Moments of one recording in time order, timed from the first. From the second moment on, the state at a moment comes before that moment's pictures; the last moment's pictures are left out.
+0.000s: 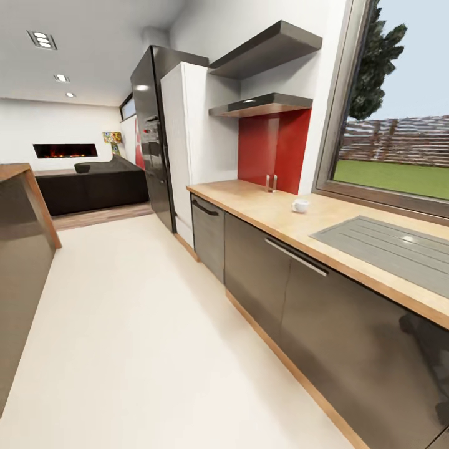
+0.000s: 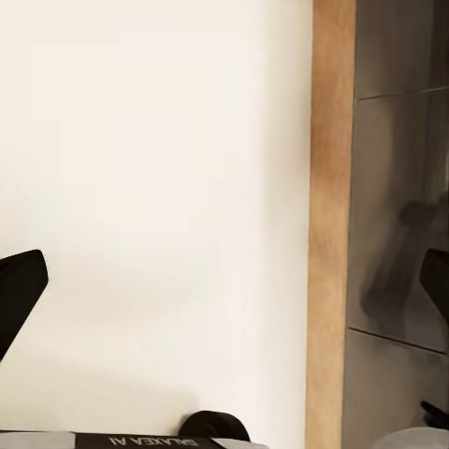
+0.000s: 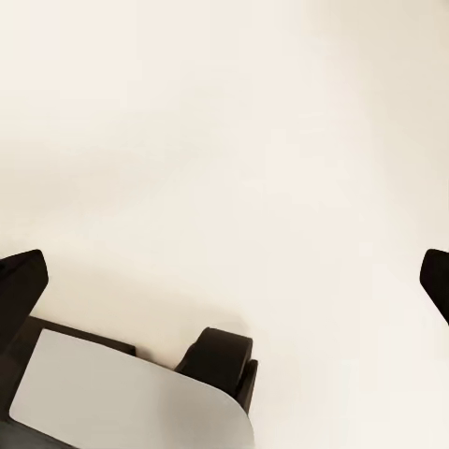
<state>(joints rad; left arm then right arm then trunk) -0.19 0.28 0.04 -0.03 0.73 0.10 -0.98 -0.16 -0.15 -0.59 -0.41 0.59 0.00 0.64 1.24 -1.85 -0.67</state>
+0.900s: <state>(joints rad) -0.19 0.25 0.04 -0.03 0.73 0.10 -0.89 -0.16 -0.15 -0.58 -0.40 0.59 0.00 0.64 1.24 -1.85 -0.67</state>
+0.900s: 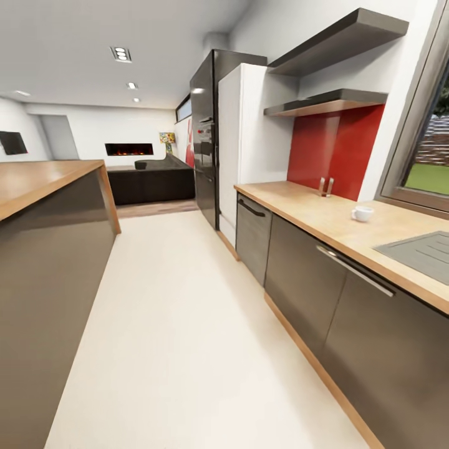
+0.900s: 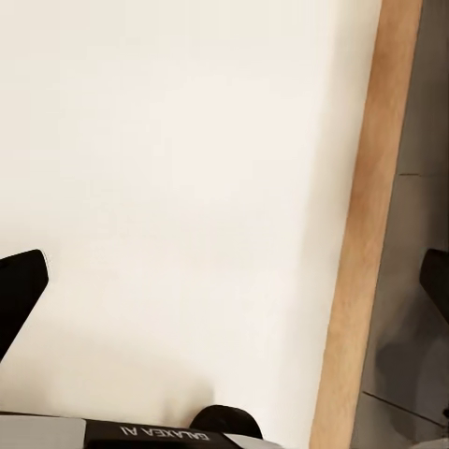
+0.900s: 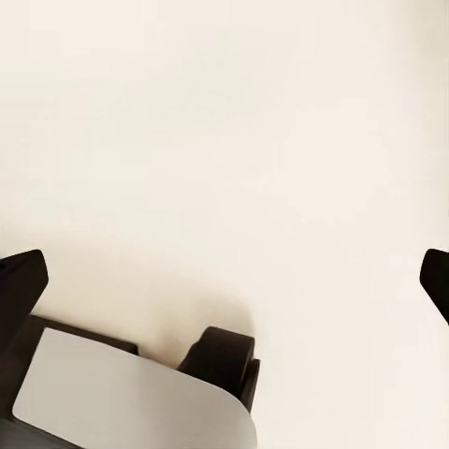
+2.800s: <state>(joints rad) -0.19 0.18 0.04 -0.03 0.73 0.07 -0.84 -0.16 -0.11 -0.58 -0.23 0.59 -0.01 0.41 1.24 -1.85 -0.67</state>
